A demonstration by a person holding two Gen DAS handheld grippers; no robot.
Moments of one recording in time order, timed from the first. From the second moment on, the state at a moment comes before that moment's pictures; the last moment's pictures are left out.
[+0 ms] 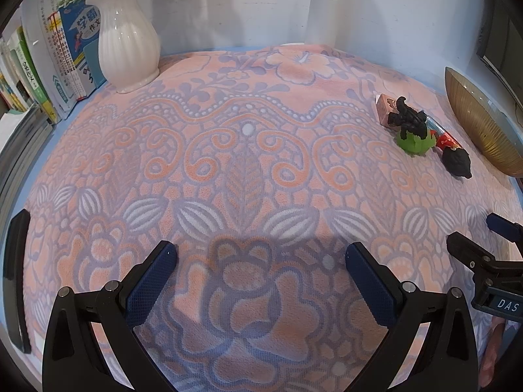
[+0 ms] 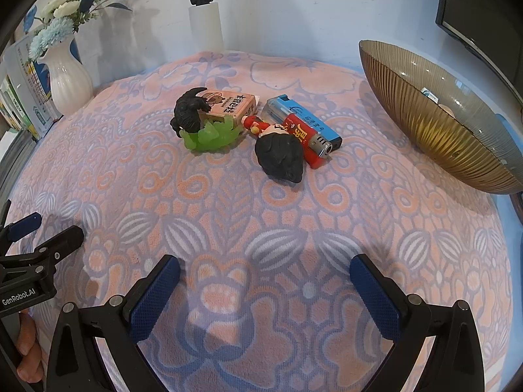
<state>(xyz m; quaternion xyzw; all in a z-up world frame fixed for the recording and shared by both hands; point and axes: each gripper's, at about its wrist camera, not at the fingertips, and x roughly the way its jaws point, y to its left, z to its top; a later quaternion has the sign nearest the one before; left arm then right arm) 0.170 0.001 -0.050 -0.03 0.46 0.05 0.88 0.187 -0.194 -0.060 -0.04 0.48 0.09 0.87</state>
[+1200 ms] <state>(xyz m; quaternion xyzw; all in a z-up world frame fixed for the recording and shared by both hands) 0.284 -0.074 -0.010 -0.03 0.47 -0.24 0.85 0.222 -0.215 -0.019 -0.01 0.47 0.16 0.87</state>
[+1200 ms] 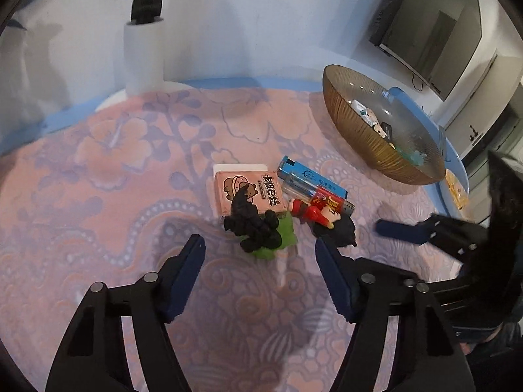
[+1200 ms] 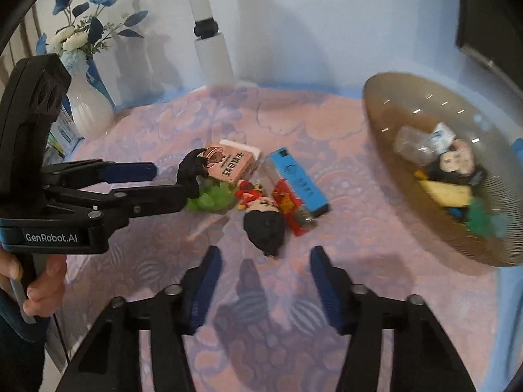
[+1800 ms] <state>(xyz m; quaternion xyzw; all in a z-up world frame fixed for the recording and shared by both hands) 0.238 -0.058 0.007 -0.05 0.42 -0.26 0.87 0.211 -0.221 -0.016 0.00 0.43 0.16 0.89</state>
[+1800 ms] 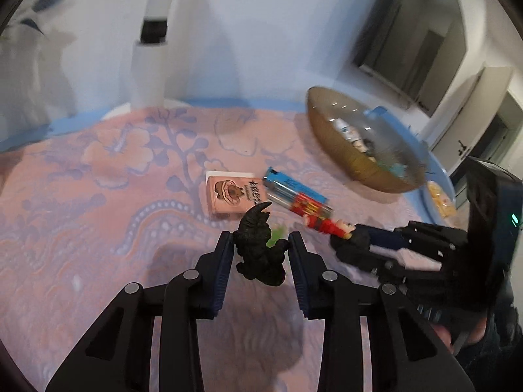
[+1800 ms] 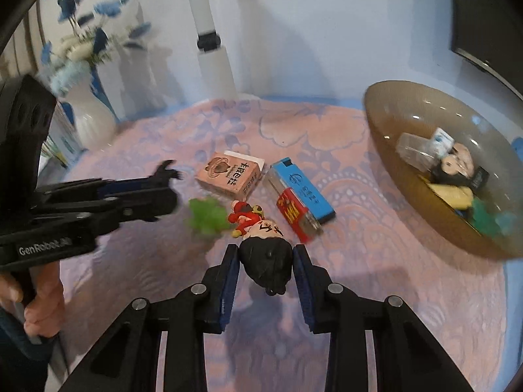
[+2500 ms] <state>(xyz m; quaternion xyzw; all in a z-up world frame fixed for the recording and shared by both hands) 0.180 -0.033 -0.038 -0.05 0.43 -0.19 0.88 0.150 -0.232 -0.045 0.04 0.47 0.16 0.86</state>
